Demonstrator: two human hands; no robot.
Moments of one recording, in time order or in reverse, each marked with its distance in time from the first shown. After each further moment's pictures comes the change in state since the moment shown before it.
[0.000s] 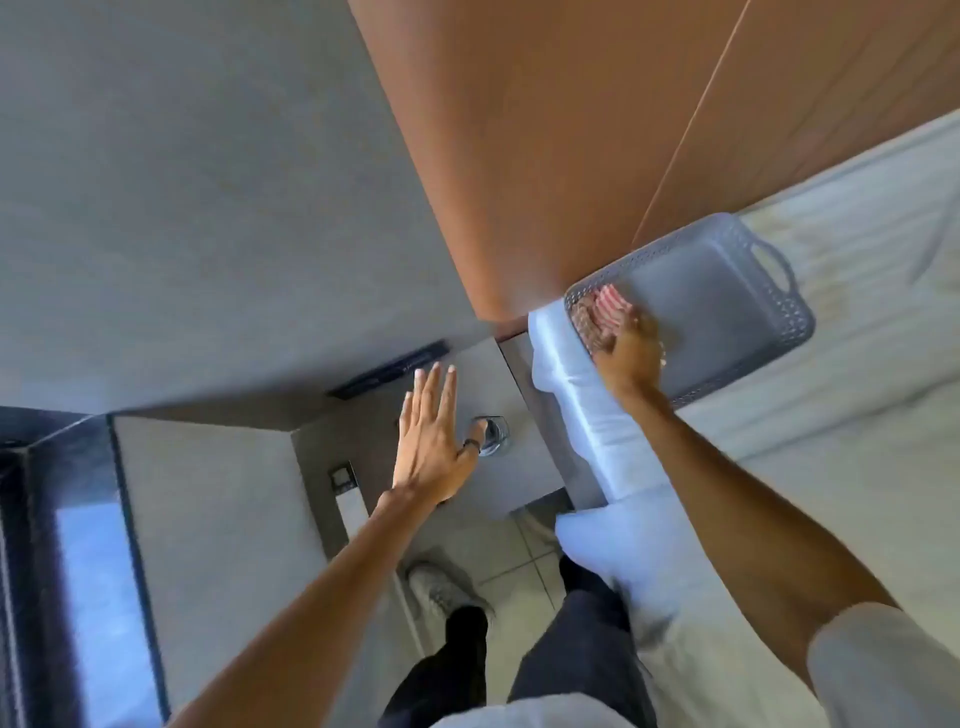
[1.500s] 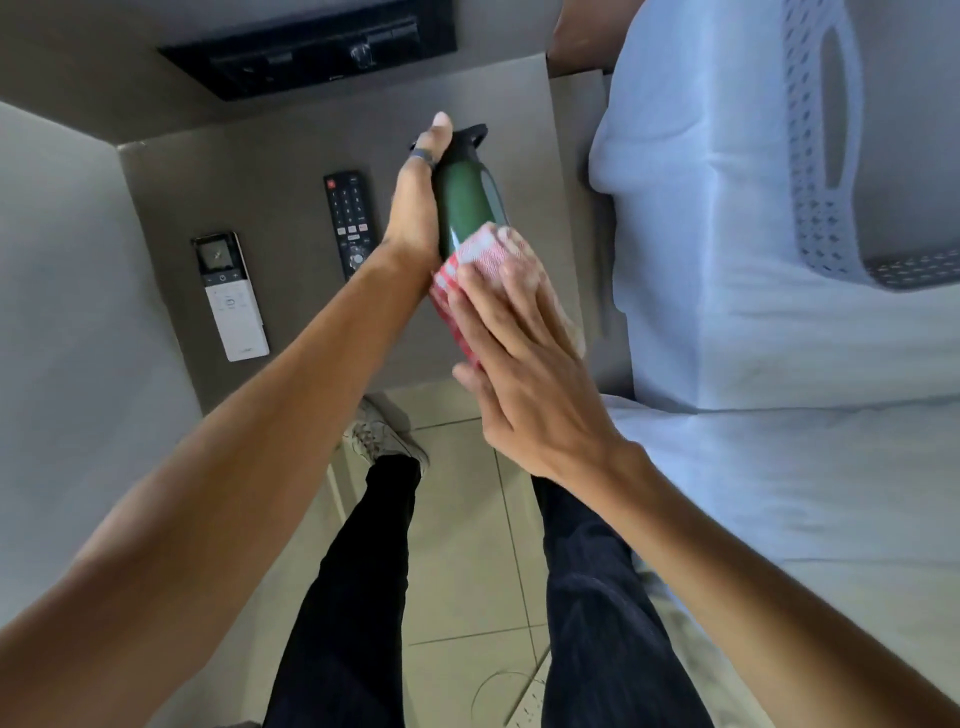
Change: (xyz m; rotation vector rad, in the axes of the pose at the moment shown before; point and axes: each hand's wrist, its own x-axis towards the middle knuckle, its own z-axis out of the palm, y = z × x) left_hand 0.106 -0.115 0.195 -1.667 -0.016 -0.796; right_hand -0.189 0.042 0.170 -0.315 -0.636 -0.770
